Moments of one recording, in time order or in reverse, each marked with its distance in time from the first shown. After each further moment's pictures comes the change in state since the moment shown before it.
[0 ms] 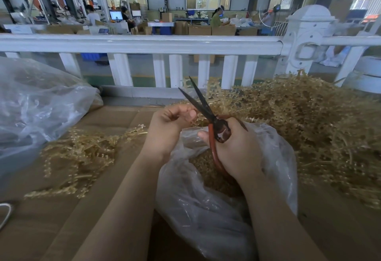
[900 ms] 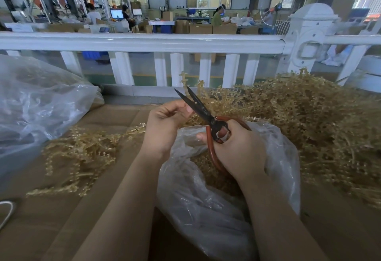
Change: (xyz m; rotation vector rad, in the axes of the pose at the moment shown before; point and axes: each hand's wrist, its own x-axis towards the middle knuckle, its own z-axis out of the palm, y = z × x) left_hand 0.001 -0.001 -0.003 -0.101 0.046 0.046; right_hand -0.002 -0.001 0.001 -0.101 0.047 -0.071
